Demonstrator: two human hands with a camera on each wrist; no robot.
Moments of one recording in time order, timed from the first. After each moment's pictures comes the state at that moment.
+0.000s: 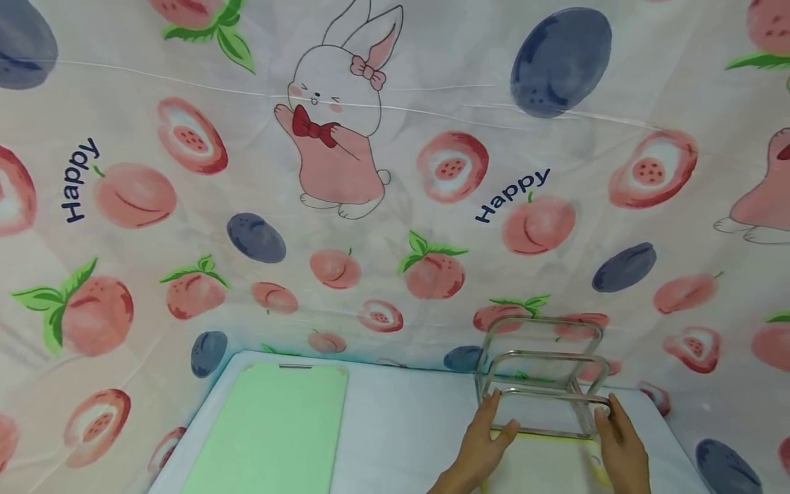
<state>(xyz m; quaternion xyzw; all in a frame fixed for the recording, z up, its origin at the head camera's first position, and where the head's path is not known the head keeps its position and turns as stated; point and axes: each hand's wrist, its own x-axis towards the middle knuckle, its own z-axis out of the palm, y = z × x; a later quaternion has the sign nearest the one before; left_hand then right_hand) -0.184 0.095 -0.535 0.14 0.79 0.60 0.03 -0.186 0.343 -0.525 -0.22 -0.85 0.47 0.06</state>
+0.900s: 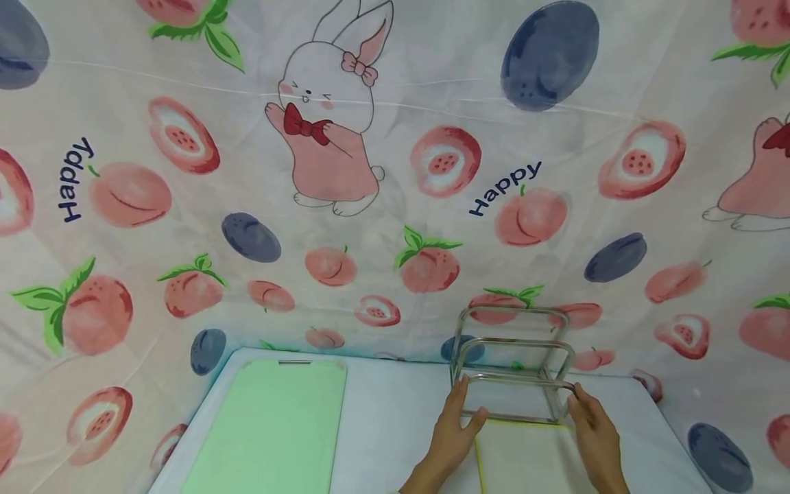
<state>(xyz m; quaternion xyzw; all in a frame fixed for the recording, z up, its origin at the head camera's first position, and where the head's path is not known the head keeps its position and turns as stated) -0.184 0.059 -0.545 0.11 0.80 0.59 0.02 -0.179 0.308 -0.521 -0.15 -0.85 0.49 0.09</state>
